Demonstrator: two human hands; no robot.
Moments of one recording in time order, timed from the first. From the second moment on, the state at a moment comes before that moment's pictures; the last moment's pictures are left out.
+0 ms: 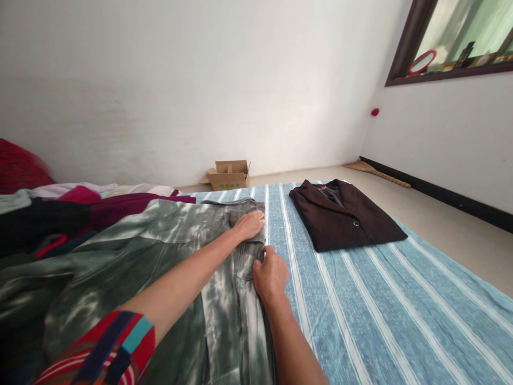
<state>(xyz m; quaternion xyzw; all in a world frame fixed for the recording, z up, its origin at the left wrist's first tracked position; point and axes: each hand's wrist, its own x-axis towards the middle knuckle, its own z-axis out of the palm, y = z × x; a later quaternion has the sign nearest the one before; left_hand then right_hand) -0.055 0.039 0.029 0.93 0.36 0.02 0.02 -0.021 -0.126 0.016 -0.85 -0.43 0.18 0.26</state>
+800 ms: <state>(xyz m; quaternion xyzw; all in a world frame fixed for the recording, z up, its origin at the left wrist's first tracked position) -0.193 -0.156 0.090 0.89 0.44 -0.05 0.07 -0.013 -0.137 0.018 -0.84 -0.45 0.16 0.26</state>
